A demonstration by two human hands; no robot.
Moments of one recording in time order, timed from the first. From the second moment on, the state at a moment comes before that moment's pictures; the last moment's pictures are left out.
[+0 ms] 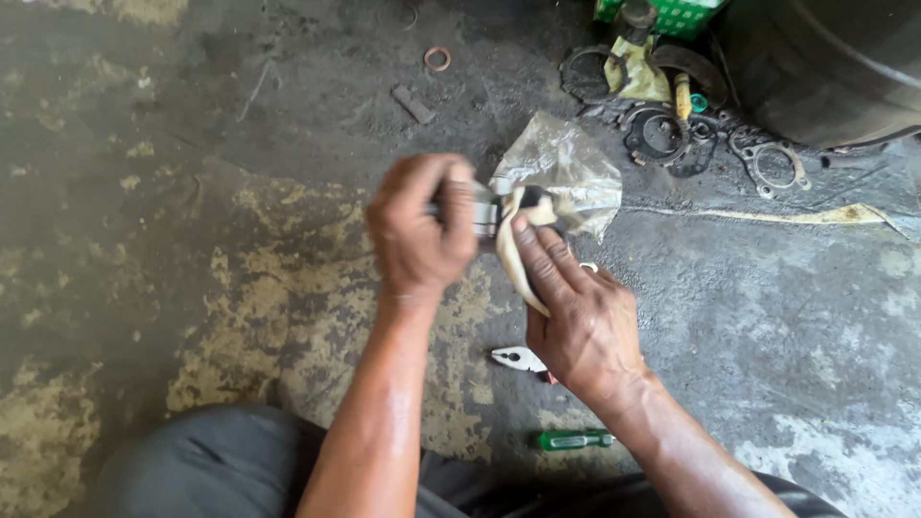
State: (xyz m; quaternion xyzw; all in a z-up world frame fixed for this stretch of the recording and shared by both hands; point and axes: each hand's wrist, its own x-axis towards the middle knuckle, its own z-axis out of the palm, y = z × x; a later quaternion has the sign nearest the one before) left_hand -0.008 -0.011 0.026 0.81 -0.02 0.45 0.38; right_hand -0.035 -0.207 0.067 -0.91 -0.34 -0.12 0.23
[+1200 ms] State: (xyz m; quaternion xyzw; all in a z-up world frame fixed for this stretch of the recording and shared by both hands) left_hand -0.014 -0.018 0.046 0.80 -0.01 0.47 0.39; right_hand -0.040 -0.217 0.061 -0.85 -0.22 -0.07 0.48
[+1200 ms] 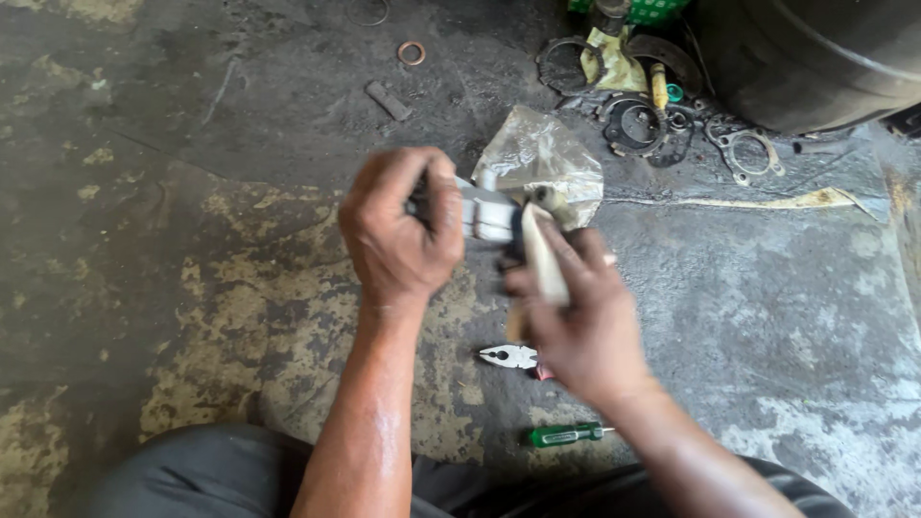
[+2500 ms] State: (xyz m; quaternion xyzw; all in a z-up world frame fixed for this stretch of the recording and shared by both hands) left_hand -0.011 -0.018 0.033 0.78 0.02 0.47 0.41; right_hand 0.018 -0.271 0.058 -0.69 0.07 0.13 0.71
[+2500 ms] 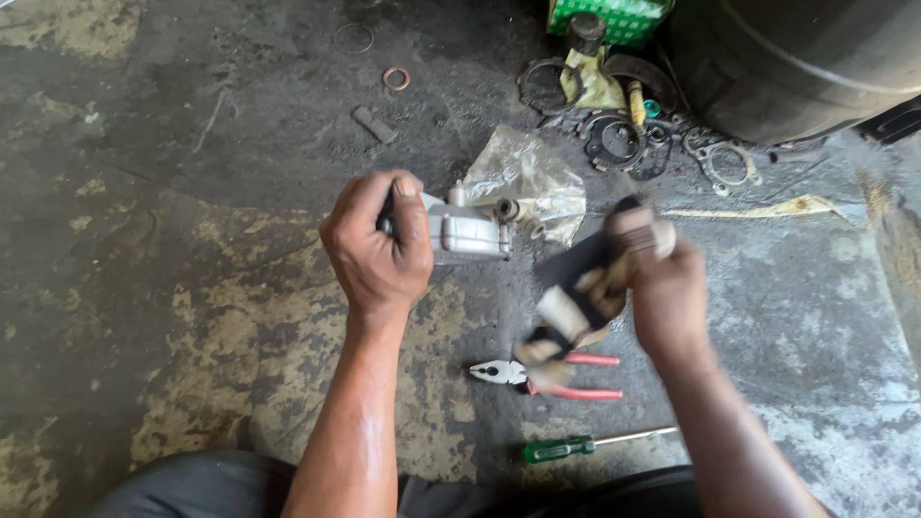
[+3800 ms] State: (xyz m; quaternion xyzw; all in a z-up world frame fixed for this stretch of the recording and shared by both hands) left_hand -0.038 -0.038 0.100 0.67 -0.24 0.38 0.59; right_hand 0.003 -0.293 0.106 -0.64 -0.30 0.09 0.70
